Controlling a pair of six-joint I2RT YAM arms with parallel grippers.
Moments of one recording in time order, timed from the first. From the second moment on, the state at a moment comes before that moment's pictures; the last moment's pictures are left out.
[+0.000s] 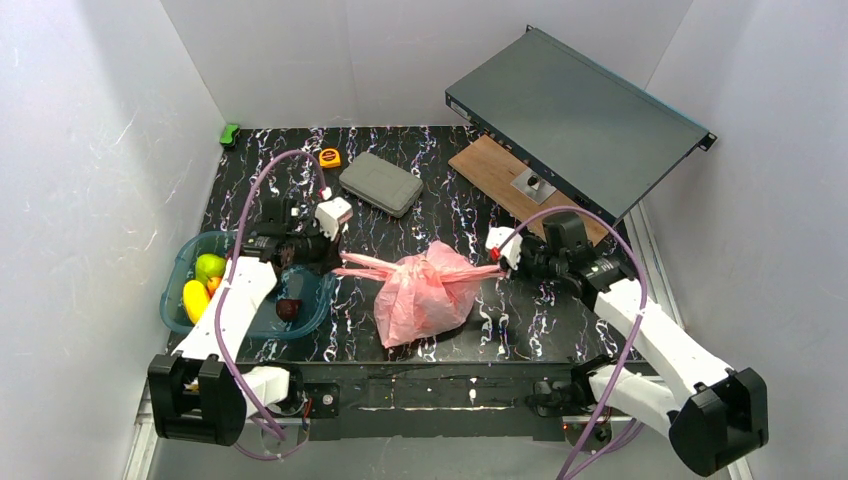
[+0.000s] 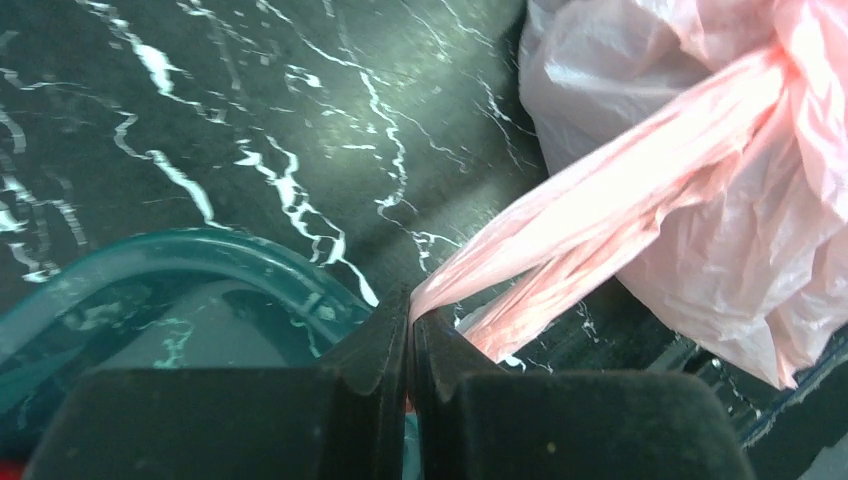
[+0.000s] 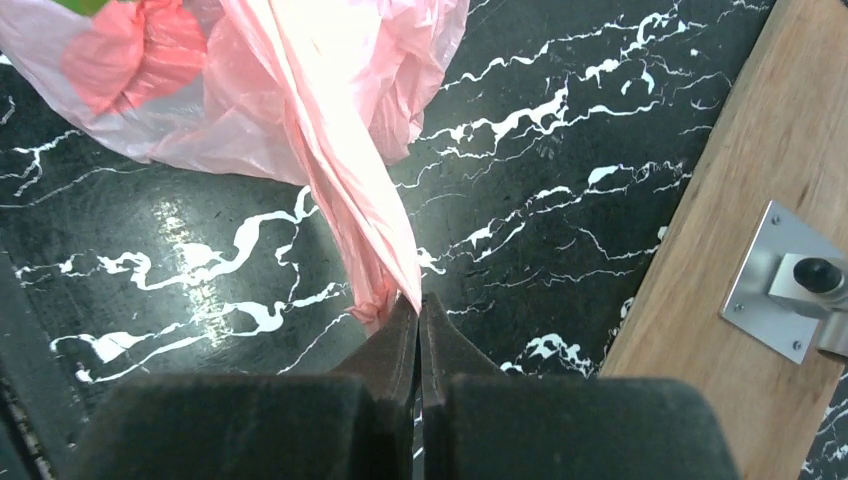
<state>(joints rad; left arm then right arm) -0.09 1.14 0.85 -0.68 0.53 0.48 0.44 0.97 0.69 -0.48 -0.44 -0.80</state>
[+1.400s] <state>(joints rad) -0.21 1.13 1.29 -1.01 0.62 0.21 0.61 1.02 1.15 -0.77 -0.46 -0.46</state>
